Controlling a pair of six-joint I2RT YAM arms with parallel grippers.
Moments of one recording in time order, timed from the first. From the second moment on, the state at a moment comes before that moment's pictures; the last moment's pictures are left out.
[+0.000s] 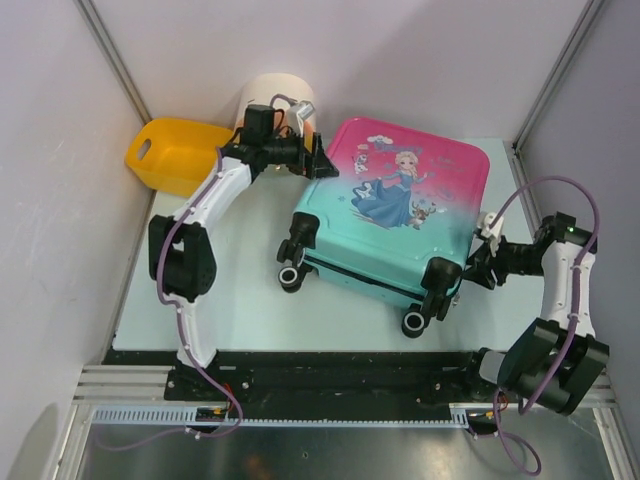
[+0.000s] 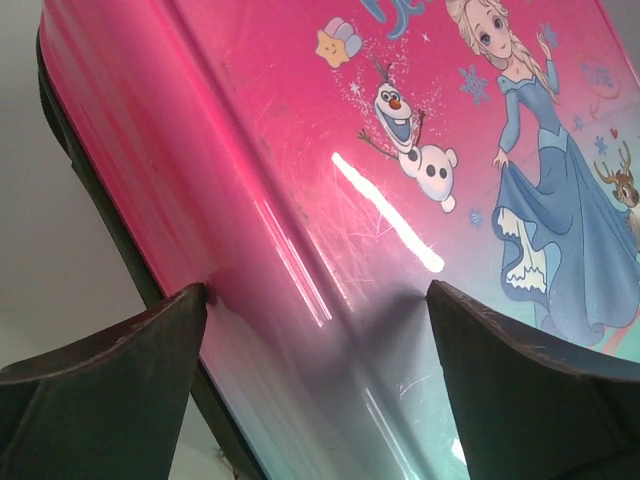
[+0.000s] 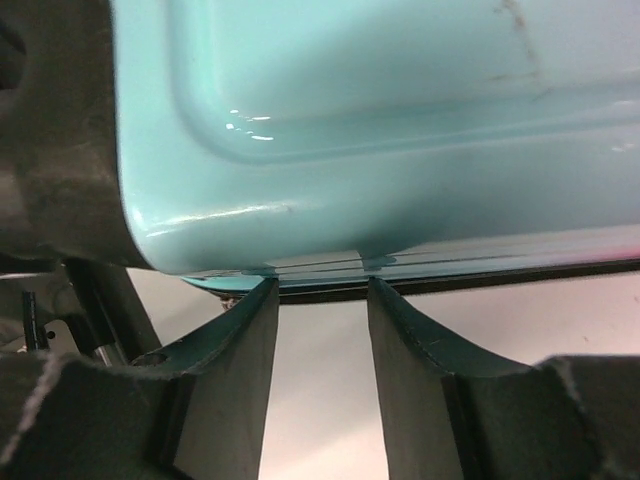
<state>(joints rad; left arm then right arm) -0.32 1.98 1.81 -0.38 0.79 -0.12 -0.46 1.24 1.04 -1.32 -0.97 -1.54</state>
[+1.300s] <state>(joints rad) -0.28 1.42 1.33 -0.41 0.62 -0.02 -0.36 0.52 0.51 -0.96 -0.91 -1.15</state>
